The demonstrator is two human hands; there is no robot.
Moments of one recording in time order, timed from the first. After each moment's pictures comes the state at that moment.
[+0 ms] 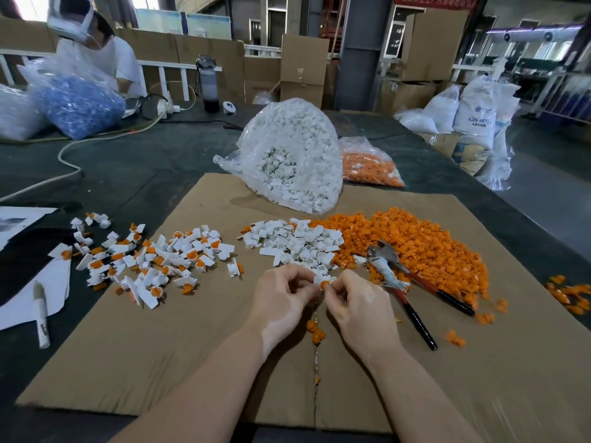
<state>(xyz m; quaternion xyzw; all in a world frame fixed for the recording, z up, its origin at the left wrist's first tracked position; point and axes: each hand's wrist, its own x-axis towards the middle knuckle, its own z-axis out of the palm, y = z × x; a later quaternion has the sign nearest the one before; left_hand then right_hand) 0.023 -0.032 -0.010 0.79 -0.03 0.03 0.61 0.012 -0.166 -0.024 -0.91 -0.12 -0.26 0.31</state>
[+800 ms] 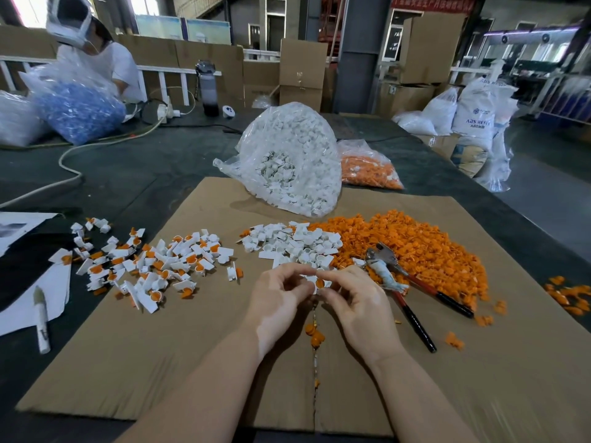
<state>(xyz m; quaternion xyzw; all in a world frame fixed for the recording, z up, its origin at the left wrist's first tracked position) 0.023 -0.027 -0.010 0.74 -0.03 0.00 0.67 0.012 -0.168 -0.018 -0.87 -0.15 -0.23 0.41</state>
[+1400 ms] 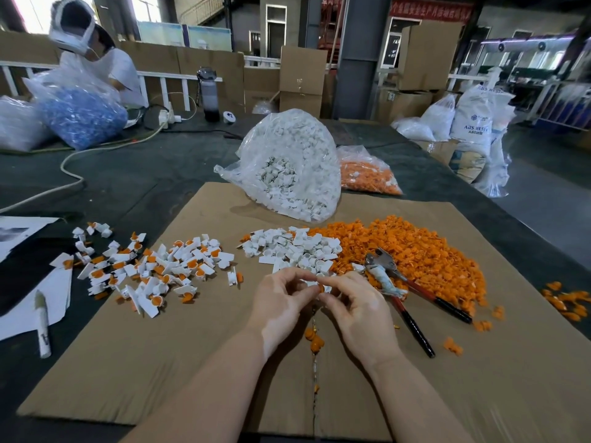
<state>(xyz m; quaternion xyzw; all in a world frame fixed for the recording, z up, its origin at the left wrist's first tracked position) 0.026 -0.030 -0.009 0.76 -0.05 0.02 0.64 0.011 -0.167 -0.016 -0.88 -0.14 -0.24 0.38</state>
